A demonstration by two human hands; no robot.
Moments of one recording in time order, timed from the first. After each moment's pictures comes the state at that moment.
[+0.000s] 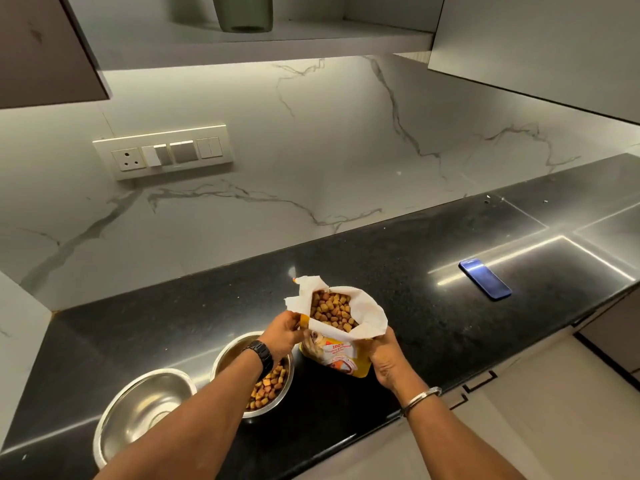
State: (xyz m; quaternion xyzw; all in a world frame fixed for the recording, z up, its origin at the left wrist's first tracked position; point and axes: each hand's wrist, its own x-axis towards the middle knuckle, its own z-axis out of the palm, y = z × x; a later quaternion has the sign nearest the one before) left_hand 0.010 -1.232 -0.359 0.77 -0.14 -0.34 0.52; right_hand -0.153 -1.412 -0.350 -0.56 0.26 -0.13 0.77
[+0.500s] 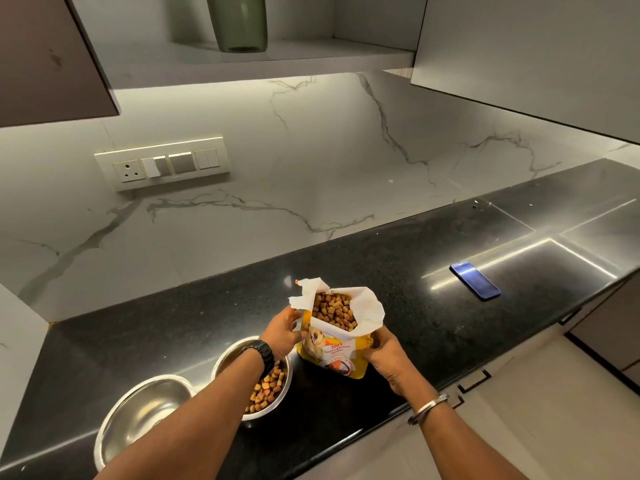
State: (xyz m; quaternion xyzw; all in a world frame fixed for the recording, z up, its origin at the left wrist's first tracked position) left_hand 0.006 -1.234 -0.334 0.79 -0.17 -0.33 0.49; right_hand -0.173 -1.426 -0.358 -0.65 0.32 -0.08 0.69
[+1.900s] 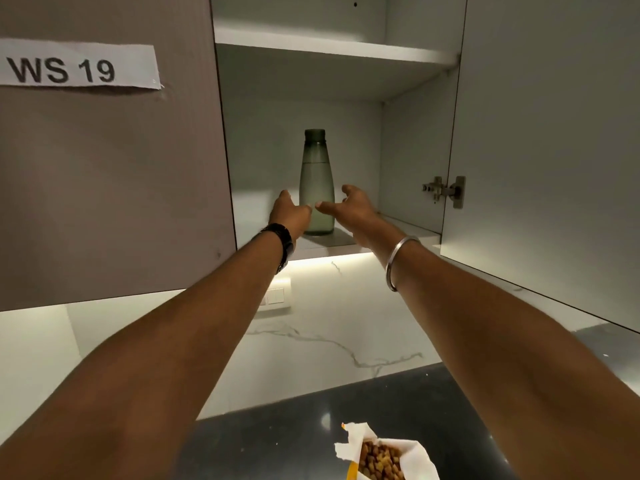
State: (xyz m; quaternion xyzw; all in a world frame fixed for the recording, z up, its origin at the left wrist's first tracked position) left_hand 0.090 -1.241 0.159 0.75 -0.18 0.04 0.63; right_hand 0.056 -1.379 0.159 -0.79 0.06 -0.30 0.53
